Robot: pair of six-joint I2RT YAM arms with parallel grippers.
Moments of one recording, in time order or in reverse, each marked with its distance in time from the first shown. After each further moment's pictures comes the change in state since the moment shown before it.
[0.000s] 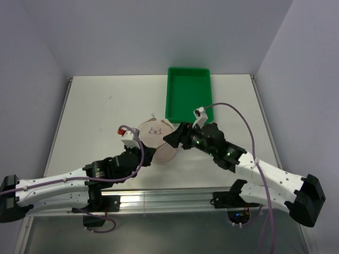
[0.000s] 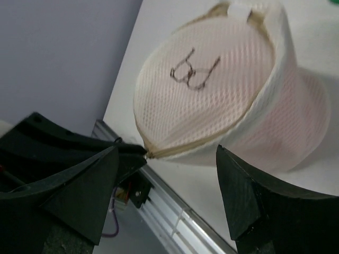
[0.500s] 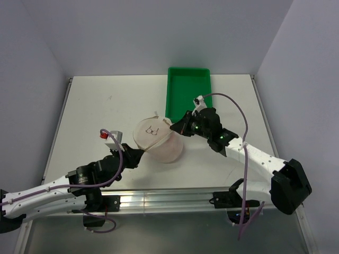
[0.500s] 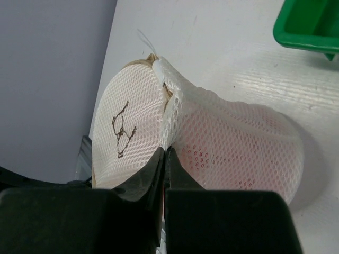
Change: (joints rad) left arm 0.039 -0.246 -0.079 -0.120 0.002 -0.035; right arm -0.198 0.200 0.061 0.067 -0.155 -0.006
